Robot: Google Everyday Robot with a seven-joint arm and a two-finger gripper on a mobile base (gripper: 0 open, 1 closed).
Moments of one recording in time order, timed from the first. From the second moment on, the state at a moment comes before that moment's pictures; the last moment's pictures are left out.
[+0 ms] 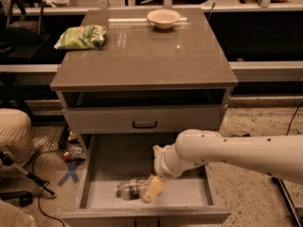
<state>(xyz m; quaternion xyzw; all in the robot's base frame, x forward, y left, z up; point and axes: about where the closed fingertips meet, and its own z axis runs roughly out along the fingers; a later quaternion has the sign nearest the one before) 0.454 -0.001 0.566 -0.60 0.75 0.17 0.23</state>
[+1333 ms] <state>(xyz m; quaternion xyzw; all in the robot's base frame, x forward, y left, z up) 0.515 0.018 0.511 -0.60 0.73 0.18 0.26</state>
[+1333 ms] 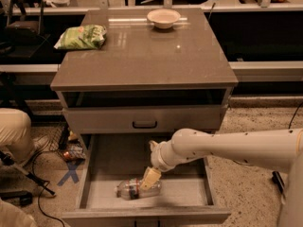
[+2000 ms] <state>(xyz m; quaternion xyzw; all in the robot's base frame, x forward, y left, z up) 0.541 0.012 0.463 -0.64 0.71 0.12 0.26</state>
